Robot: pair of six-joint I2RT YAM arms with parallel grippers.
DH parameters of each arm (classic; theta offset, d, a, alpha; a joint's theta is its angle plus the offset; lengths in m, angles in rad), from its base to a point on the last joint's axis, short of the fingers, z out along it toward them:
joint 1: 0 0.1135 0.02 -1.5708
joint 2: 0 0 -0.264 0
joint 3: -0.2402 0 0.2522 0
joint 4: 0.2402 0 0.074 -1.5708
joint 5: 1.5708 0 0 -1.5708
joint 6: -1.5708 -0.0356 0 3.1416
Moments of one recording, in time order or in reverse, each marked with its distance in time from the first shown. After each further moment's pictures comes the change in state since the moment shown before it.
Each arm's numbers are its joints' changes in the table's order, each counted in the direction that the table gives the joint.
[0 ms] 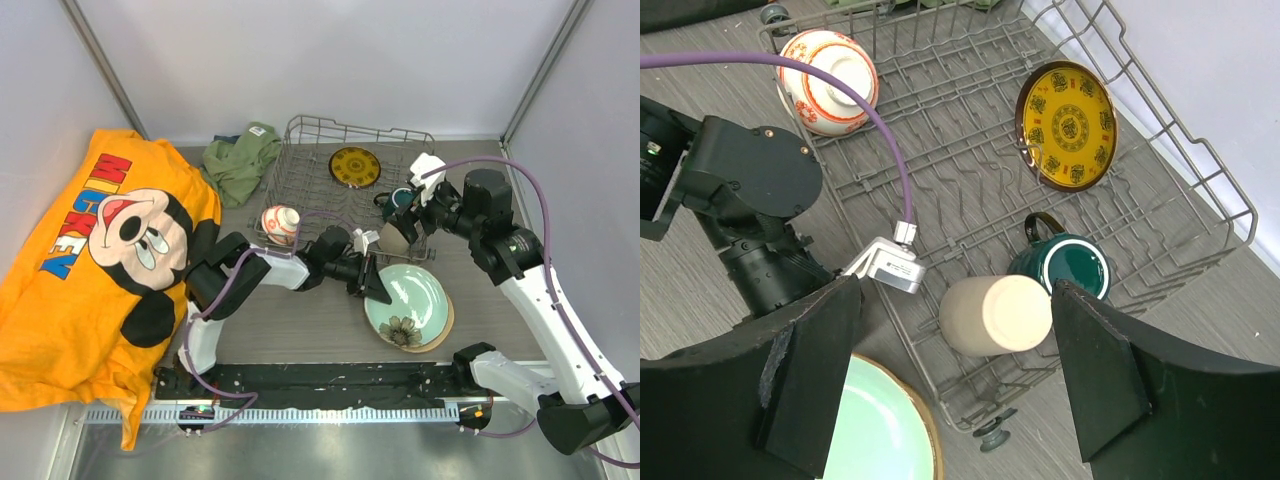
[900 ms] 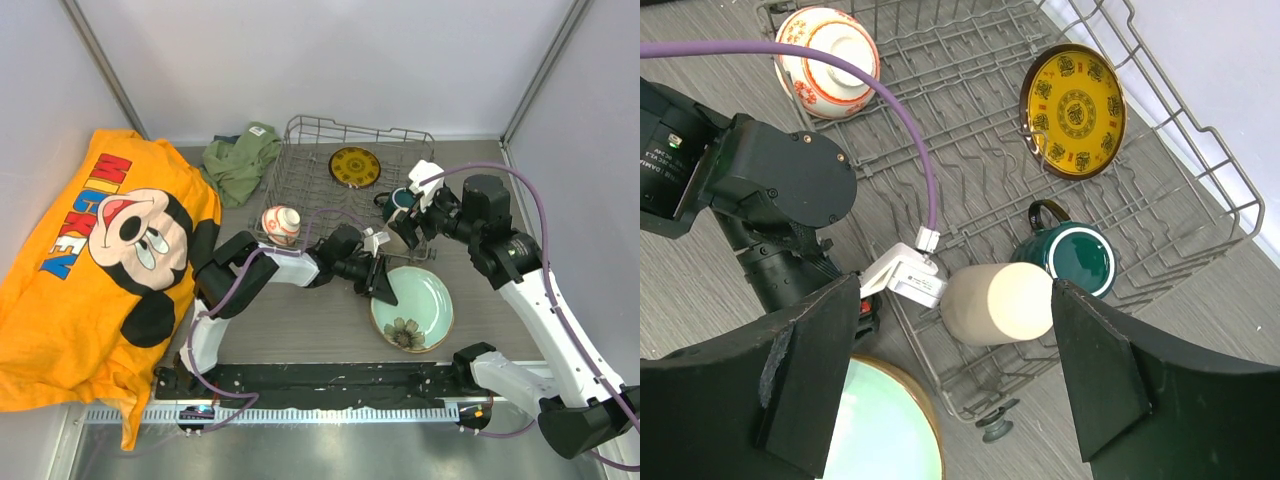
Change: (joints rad) left arm -0.021 0.063 -0.115 0.109 -0.015 -0.096; right arm 0.000 -0.023 0.043 0.001 0.000 0.025
